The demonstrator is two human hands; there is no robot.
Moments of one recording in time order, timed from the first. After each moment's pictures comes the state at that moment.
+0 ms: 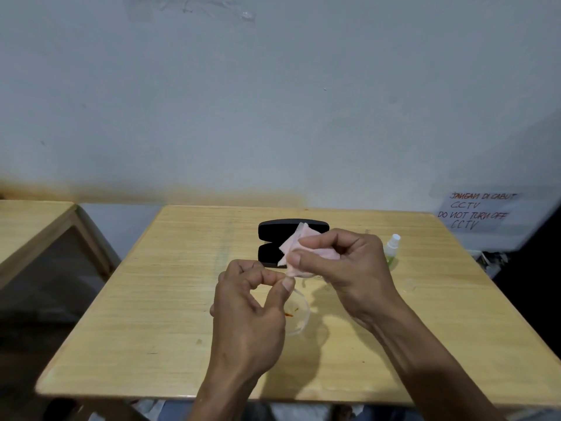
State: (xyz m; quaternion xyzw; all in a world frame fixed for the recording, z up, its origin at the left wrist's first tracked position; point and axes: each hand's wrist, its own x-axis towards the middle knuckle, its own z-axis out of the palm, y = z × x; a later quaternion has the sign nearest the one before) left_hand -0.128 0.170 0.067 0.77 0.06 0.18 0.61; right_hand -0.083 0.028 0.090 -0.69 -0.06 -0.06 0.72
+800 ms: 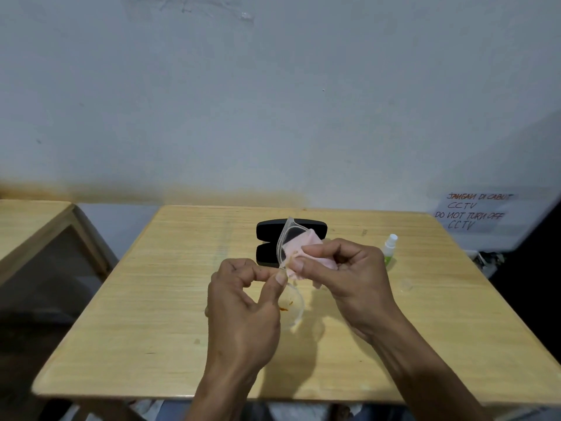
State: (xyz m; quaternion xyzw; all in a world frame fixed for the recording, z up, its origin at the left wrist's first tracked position) left_hand -0.124 0.170 0.066 0.74 0.08 0.20 0.63; right_hand -0.089 0.028 0.077 -0.66 -0.06 -0.09 0.74
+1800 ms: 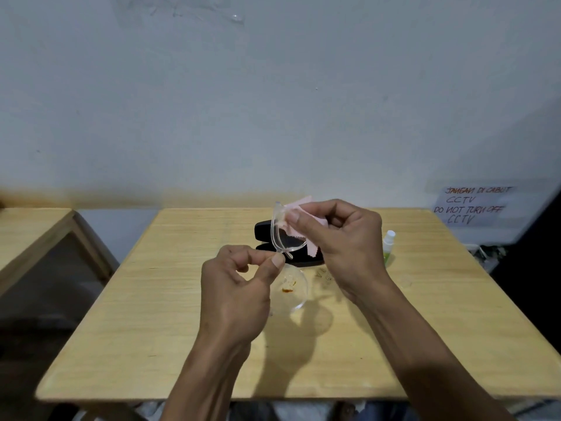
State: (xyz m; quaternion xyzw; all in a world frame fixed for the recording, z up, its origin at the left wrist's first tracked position) left_hand -0.108 0.173 0.085 0.70 0.08 0.15 0.69; right_hand -0.066 0.036 0.104 -0.65 -0.05 -0.15 0.74
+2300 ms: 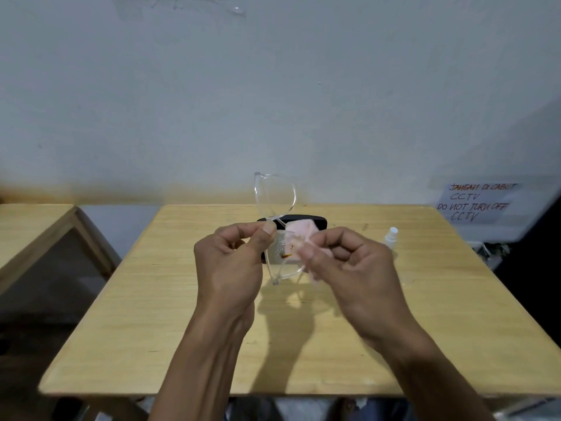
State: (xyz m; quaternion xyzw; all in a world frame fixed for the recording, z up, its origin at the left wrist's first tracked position) left_hand -0.089 0.173 0.102 0.60 0.11 0.14 0.78; right_hand -0.108 0.027 0.088 -0.63 -0.10 -0.09 0.76
